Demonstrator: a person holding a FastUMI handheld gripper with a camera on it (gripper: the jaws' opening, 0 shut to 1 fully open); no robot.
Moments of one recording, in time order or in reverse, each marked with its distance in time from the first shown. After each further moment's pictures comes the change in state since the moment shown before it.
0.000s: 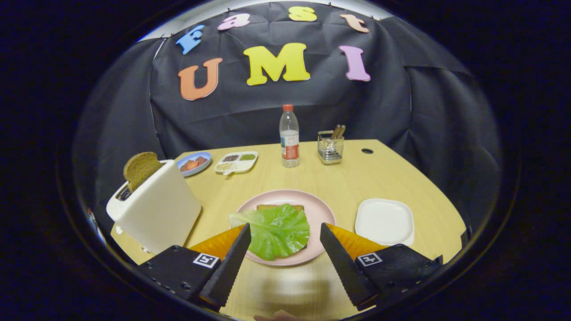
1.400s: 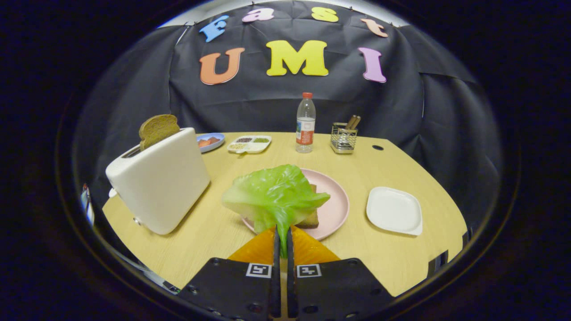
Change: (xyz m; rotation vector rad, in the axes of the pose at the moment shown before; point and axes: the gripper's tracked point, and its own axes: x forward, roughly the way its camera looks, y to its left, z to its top) arm 0.023 0.005 -0.058 -0.076 0.059 0.063
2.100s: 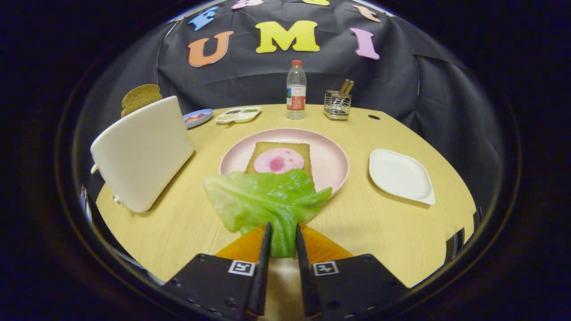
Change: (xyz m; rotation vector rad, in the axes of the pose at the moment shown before) arm 0.010 -0.003 -0.075 0.019 0.145 -0.008
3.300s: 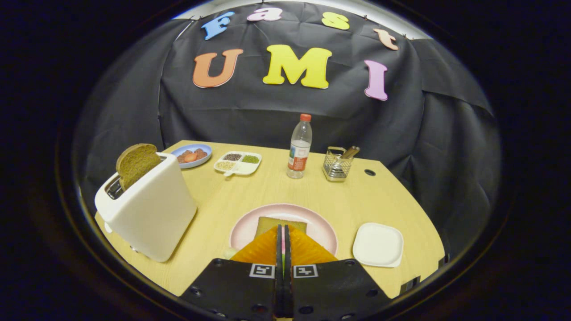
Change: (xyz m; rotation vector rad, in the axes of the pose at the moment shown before) arm -0.024 0.012 0.143 -0.080 -0.156 -0.090
